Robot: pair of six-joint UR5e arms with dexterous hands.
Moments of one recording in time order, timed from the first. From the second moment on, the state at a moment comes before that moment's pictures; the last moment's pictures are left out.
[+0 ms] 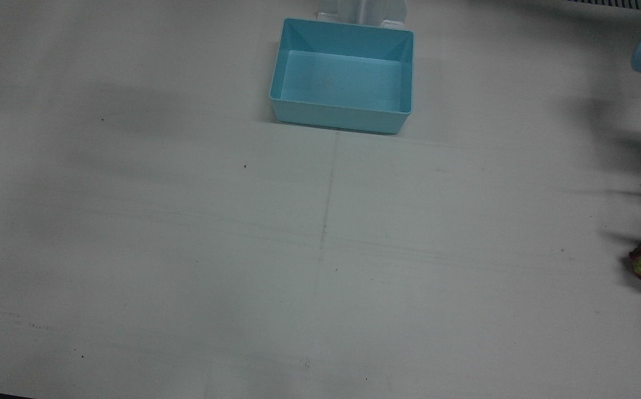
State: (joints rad) left arm -0.86 -1.36 -1.80 0.22 1.00 1.14; right arm 1.51 -1.56 1.58 -3.29 -1.45 0.11
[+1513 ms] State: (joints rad) left arm -0.74 -1.39 -1.68 0.19 0.90 1.15; right arm 1.51 -1.56 1.58 -3.29 -1.45 0.12
